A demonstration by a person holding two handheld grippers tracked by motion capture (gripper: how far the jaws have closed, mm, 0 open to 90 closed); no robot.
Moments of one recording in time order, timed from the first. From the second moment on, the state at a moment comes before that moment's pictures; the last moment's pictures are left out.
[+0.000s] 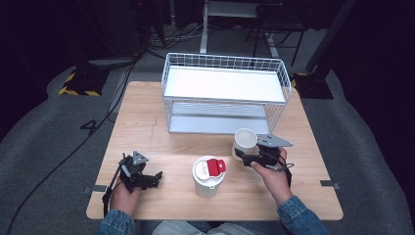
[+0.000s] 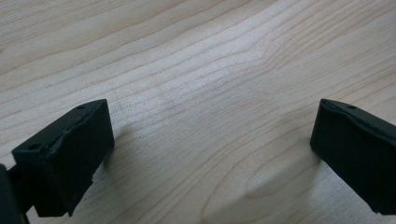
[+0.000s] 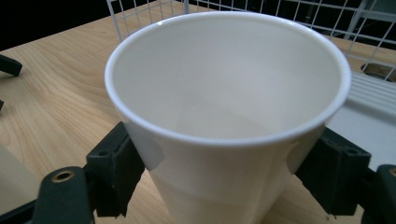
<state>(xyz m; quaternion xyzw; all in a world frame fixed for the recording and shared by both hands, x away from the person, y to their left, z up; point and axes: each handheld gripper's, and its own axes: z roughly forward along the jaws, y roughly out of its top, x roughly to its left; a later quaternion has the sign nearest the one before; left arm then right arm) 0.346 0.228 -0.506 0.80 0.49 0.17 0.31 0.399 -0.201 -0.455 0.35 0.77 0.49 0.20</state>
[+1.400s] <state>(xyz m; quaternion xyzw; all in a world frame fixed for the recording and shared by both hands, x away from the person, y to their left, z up) 0.341 0.228 -0.506 0.79 0.50 0.18 0.31 0.486 -0.152 -0.439 0.37 0.75 0.49 0.25</state>
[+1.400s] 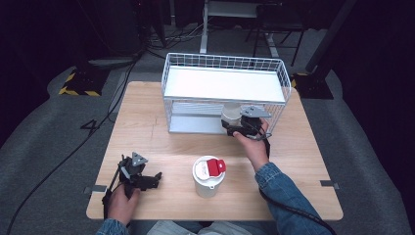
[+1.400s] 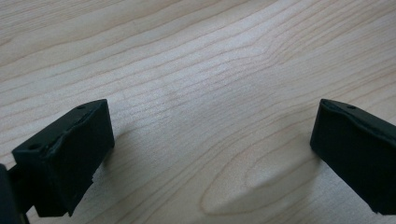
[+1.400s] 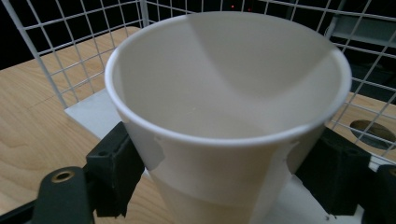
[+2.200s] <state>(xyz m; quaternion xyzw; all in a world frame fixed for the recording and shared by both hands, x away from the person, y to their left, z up) 0.339 0.225 -0.506 0.78 0.51 0.18 0.31 0.512 -0.125 -0.464 0.37 0.74 0.49 0.27</state>
